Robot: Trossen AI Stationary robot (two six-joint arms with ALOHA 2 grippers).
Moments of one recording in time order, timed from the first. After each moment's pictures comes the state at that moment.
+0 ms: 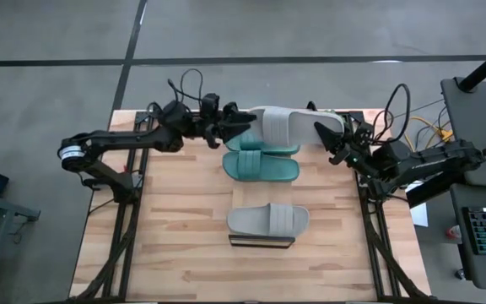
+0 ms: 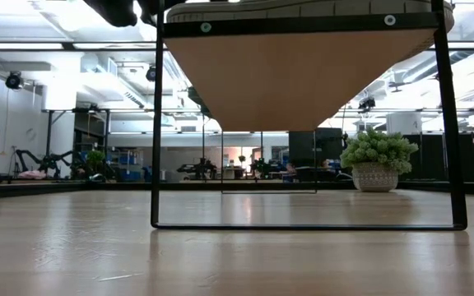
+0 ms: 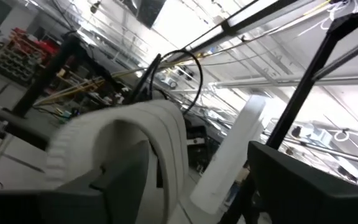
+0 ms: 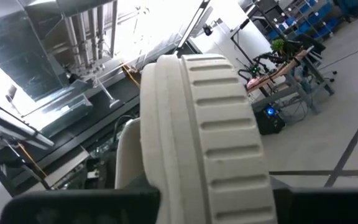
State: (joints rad) left arm 0.31 1.44 1.06 0.86 0.39 -0.75; right arm 0.19 0.81 0.63 0.64 0.74 0.38
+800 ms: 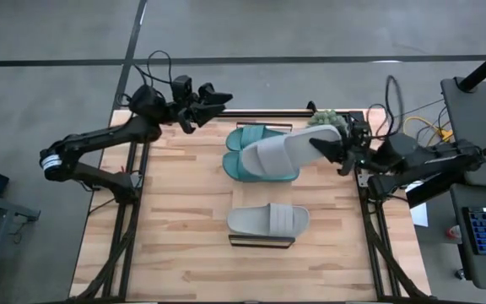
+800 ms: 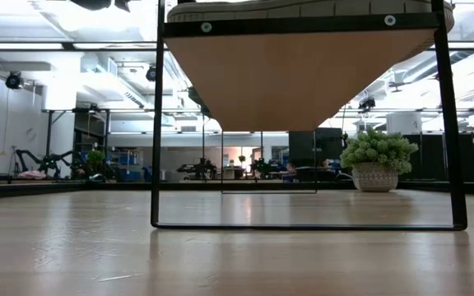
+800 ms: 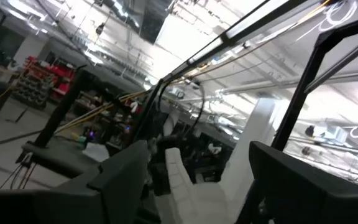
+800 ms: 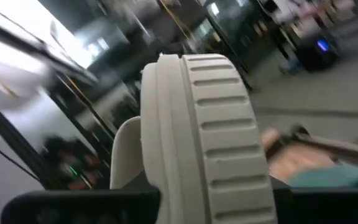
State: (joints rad) left arm 0.45 1.24 1.06 0.71 0.48 -0.72; right arm 0.19 0.75 0.79 0.18 0.46 0.58
